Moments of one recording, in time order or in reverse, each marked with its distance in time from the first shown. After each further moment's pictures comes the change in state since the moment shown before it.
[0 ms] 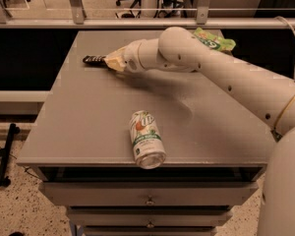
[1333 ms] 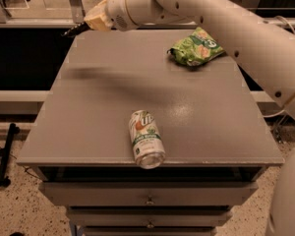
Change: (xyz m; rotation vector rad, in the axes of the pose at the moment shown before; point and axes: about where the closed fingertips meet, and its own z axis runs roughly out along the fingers) arm -0.141 0.026 -0.046 -0.039 -0.045 -0.270
